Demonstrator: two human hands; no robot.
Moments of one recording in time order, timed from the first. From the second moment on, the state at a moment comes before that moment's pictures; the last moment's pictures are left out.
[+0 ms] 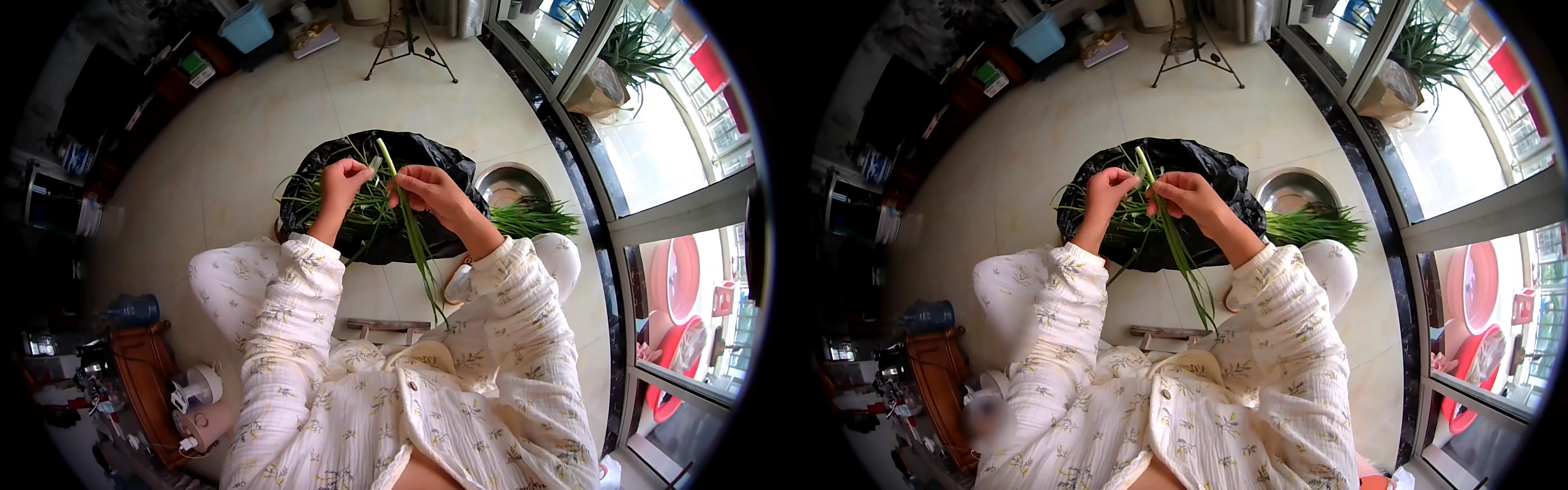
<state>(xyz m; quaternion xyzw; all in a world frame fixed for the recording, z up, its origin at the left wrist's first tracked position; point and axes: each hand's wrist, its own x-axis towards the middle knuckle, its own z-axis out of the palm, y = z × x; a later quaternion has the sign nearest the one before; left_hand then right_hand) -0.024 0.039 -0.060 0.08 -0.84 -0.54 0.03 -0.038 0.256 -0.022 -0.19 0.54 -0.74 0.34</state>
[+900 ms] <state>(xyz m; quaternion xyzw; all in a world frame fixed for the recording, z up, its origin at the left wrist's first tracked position) 0.038 0.090 0.018 0.00 -0.47 -0.80 -0.39 -0.093 0.312 -0.033 -0.06 0.29 -0.94 0.17</state>
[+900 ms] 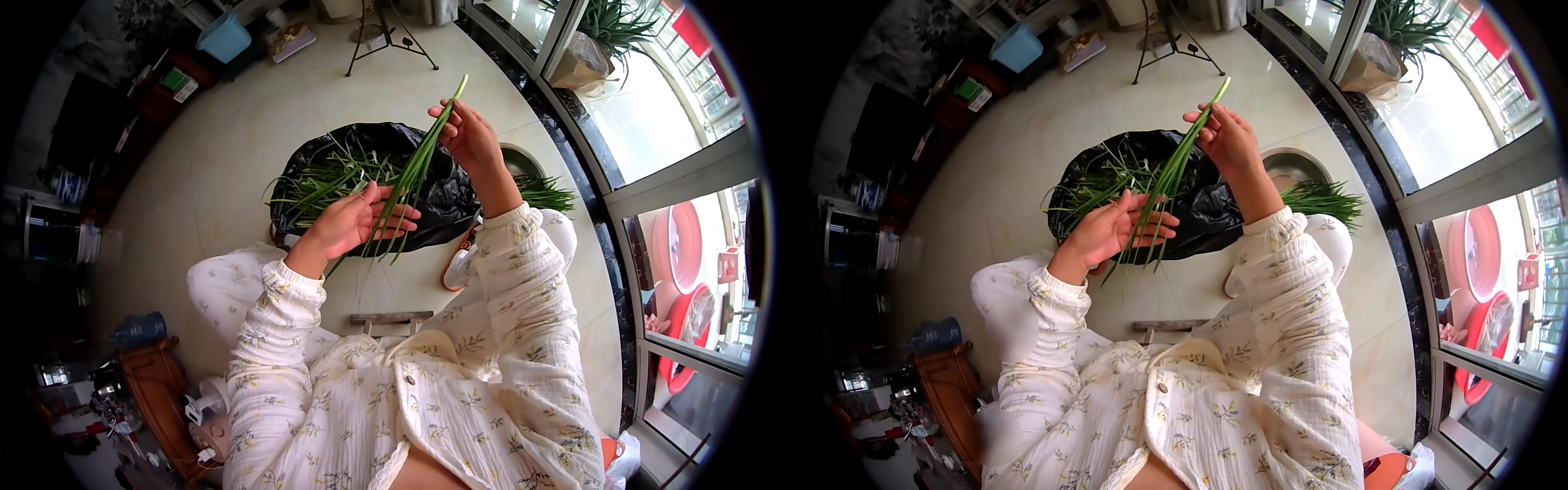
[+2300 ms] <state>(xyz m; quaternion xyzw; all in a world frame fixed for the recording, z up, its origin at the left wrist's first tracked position) 0.067 0.070 -0.035 0.15 -0.52 -0.84 -0.05 -0.110 0.361 -0.043 -0.04 0.22 -0.97 0.03</state>
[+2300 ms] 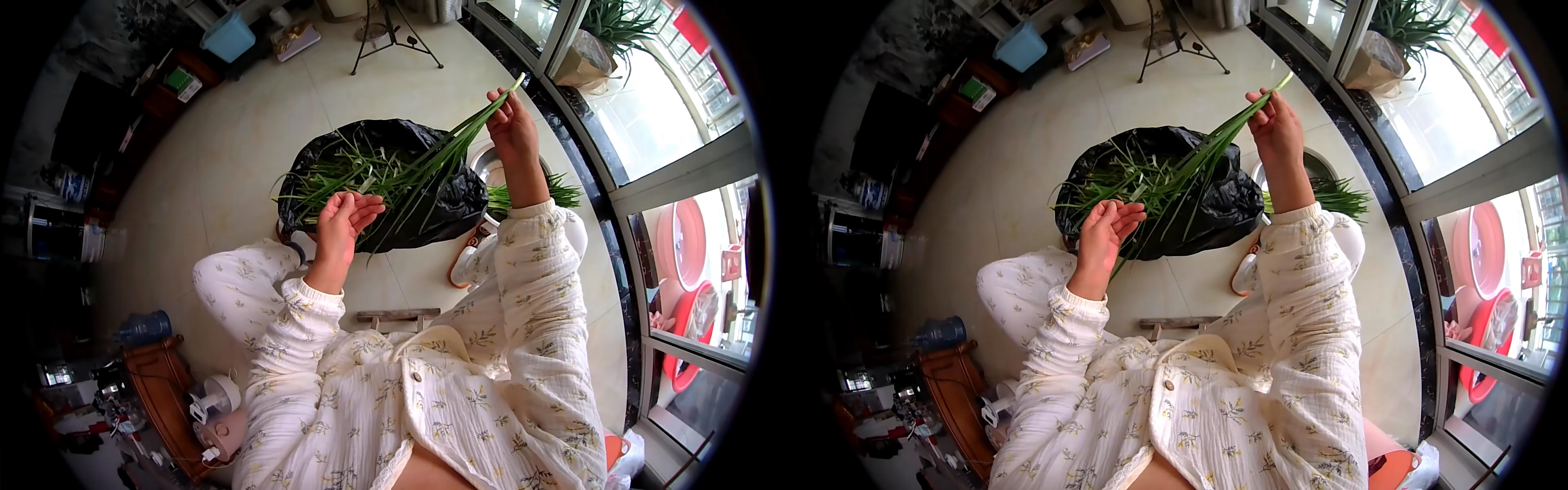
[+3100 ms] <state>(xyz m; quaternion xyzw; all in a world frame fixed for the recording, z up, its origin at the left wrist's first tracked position) 0.076 0.066 0.016 -0.02 -0.78 -0.63 -0.02 -0.116 0.384 -0.042 -0.02 0.23 -0.97 -0.03</state>
